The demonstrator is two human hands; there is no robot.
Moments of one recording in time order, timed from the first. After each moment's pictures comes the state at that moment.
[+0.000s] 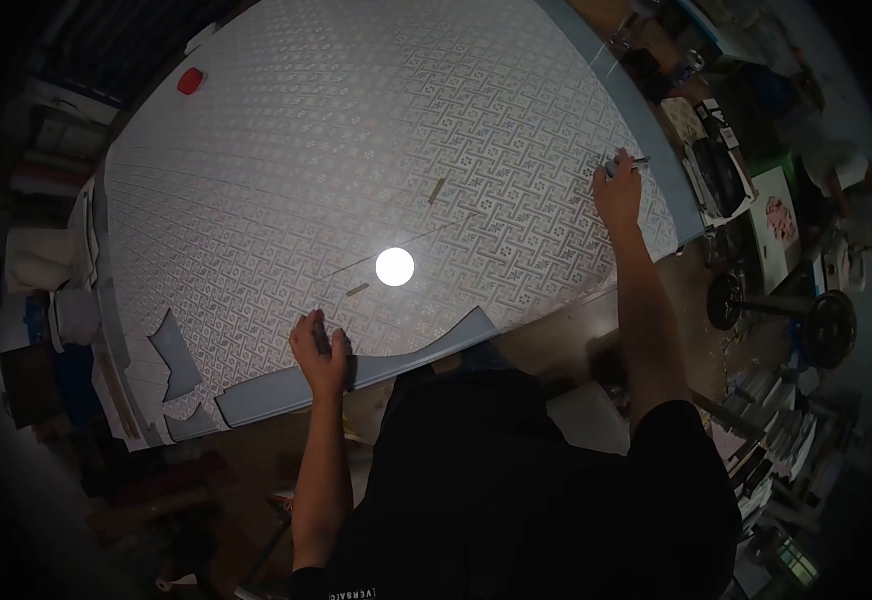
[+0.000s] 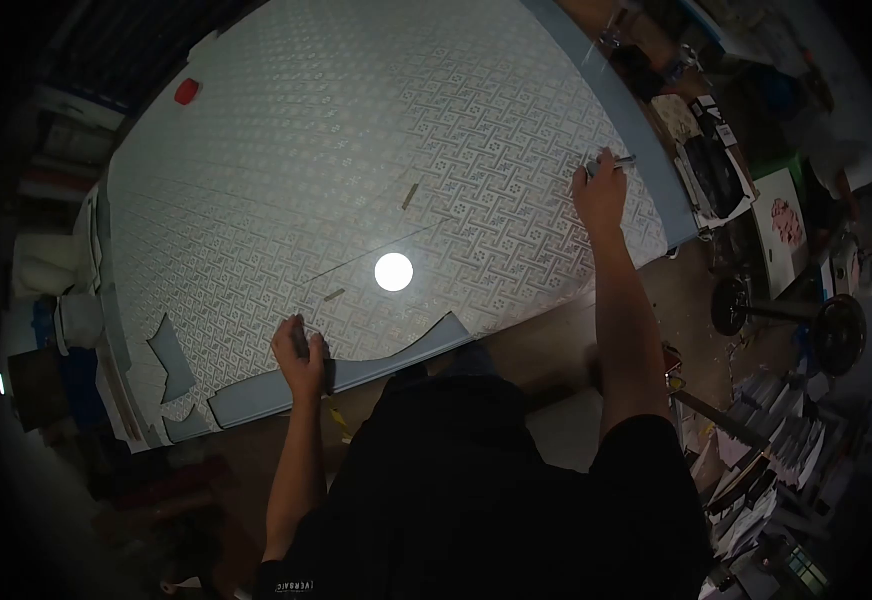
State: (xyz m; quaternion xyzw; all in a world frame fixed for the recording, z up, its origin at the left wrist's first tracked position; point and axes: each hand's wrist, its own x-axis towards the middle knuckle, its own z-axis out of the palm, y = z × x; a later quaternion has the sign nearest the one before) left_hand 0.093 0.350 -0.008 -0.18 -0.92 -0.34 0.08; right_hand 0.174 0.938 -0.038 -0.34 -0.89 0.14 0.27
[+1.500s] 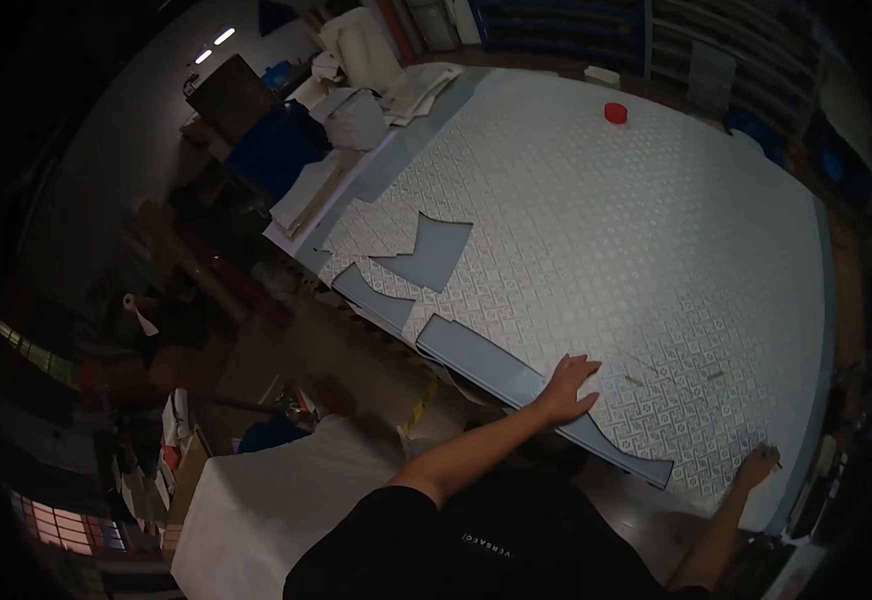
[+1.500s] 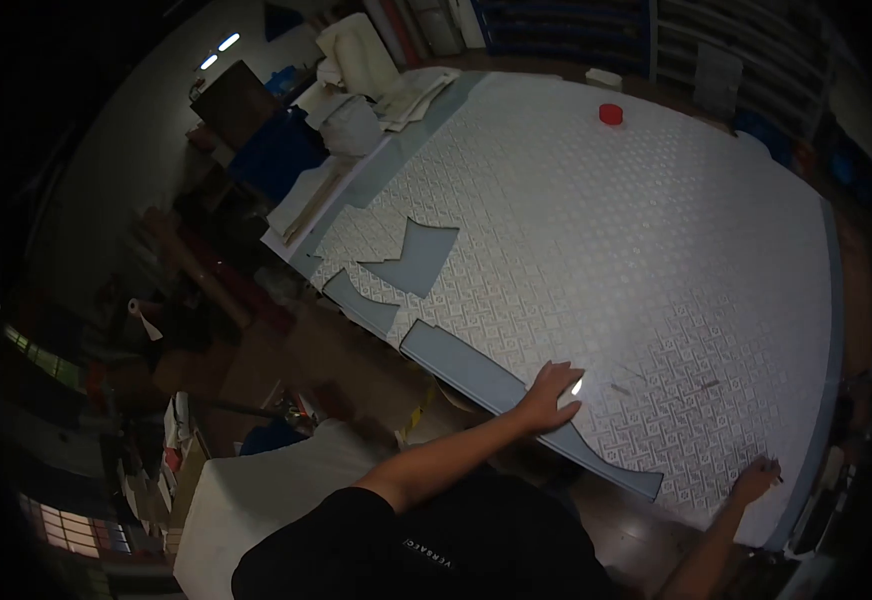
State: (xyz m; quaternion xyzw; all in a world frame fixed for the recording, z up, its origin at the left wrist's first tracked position) left_hand 0.094 0.336 -0.013 -0.20 -0.87 -0.45 0.07; right_hand 0.166 0.917 -0.074 -0.45 -0.84 0.23 0.22
